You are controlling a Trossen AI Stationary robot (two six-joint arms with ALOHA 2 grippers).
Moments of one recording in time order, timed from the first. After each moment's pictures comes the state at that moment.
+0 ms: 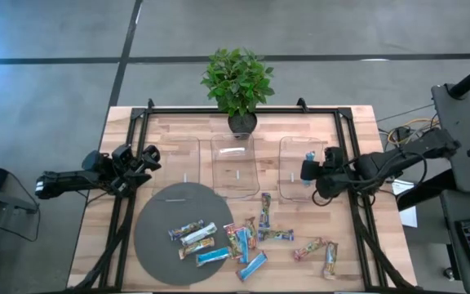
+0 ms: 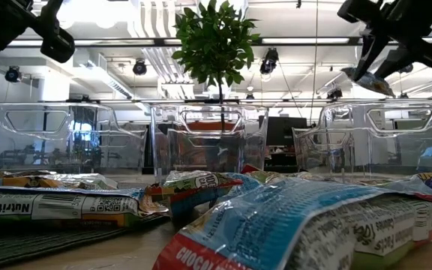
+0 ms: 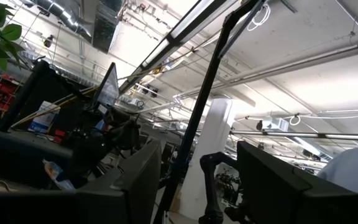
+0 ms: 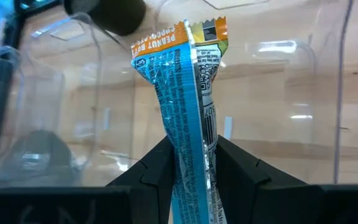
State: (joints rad) left arm 0.09 0.04 0.01 0.57 0.29 -0.58; right arm 0.34 1.03 0.85 -1.04 0.63 1.87
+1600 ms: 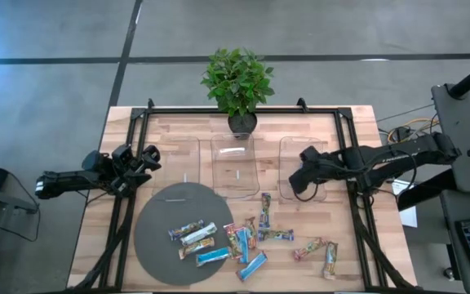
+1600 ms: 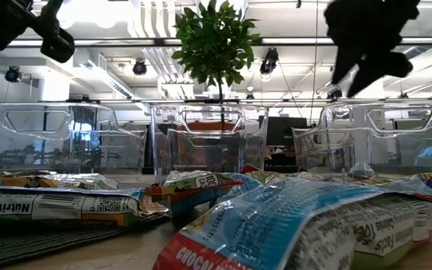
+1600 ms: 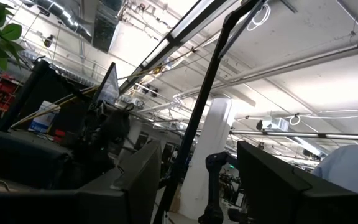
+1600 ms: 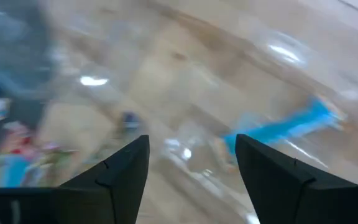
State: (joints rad) left arm 0.09 0.04 0.01 0.57 0.29 -0.58; right arm 0.15 1.11 0.88 -0.82 0.30 1.06
